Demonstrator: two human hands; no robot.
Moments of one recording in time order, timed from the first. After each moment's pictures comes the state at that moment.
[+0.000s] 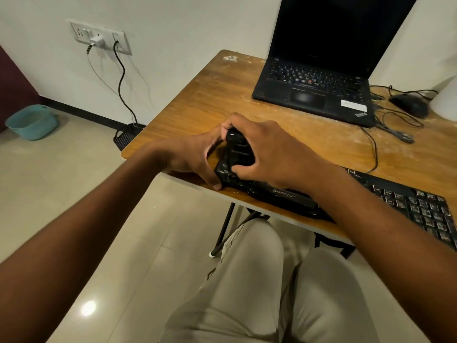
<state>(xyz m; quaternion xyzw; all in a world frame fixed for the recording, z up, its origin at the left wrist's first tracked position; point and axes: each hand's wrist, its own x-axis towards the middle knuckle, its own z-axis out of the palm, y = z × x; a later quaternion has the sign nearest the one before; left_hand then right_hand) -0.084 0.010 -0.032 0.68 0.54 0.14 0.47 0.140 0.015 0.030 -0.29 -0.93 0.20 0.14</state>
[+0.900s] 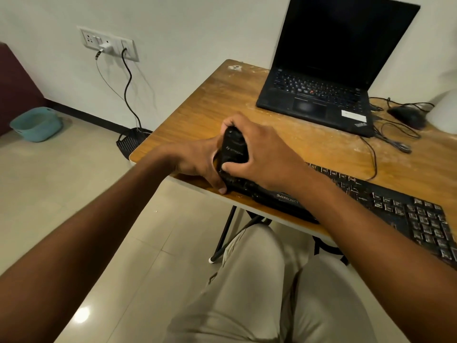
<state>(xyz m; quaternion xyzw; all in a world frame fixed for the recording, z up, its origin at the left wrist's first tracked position) -0.085 0.008 -0.027 0.69 0.52 0.14 0.48 0.122 0.004 0.030 -0.29 -0.90 0.25 0.20</state>
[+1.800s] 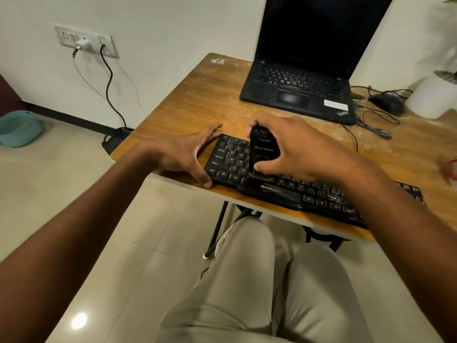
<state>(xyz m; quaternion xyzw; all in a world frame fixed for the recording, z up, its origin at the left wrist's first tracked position) -0.083 0.007 -0.025 0.68 0.55 0.12 0.48 0.189 0.010 0.060 -0.38 -0.89 0.23 0.08</state>
